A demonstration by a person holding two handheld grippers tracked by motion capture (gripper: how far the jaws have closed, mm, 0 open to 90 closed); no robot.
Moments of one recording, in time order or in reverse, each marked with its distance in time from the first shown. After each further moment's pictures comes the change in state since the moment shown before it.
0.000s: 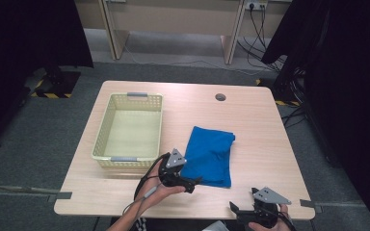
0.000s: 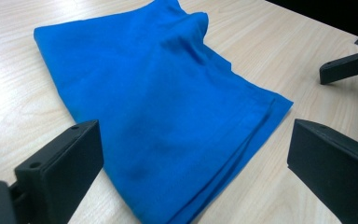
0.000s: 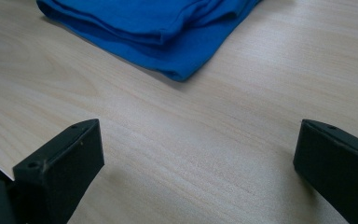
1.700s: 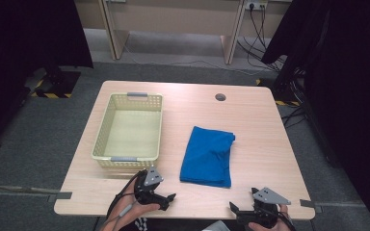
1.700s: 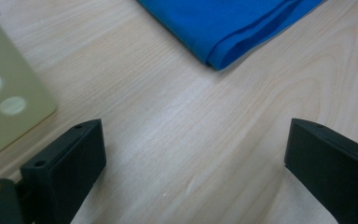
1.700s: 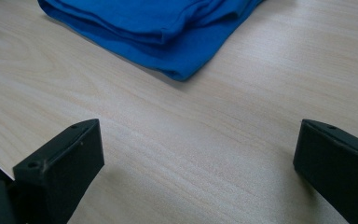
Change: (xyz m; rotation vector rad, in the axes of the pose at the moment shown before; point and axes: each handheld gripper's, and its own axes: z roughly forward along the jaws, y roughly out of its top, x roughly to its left) left arm 0.014 -0.063 -0.049 0.170 0.106 0.017; right arm 0.000 -0.001 0.000 -0.002 0.001 -0.013
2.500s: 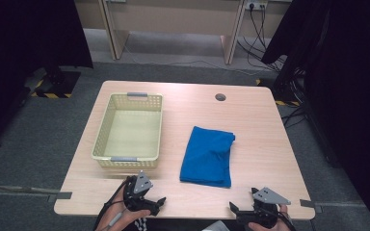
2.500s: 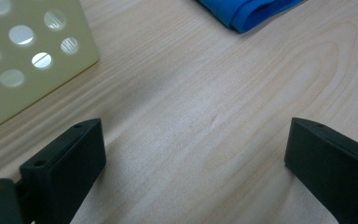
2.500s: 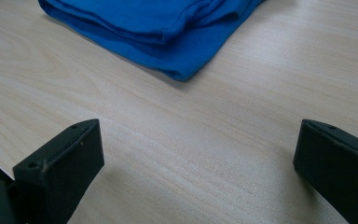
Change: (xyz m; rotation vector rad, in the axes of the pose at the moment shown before) left arm 0.002 -0.022 -0.021 0.012 0.069 -0.013; right arm 0.000 0.000 0.000 0.001 0.001 -0.002
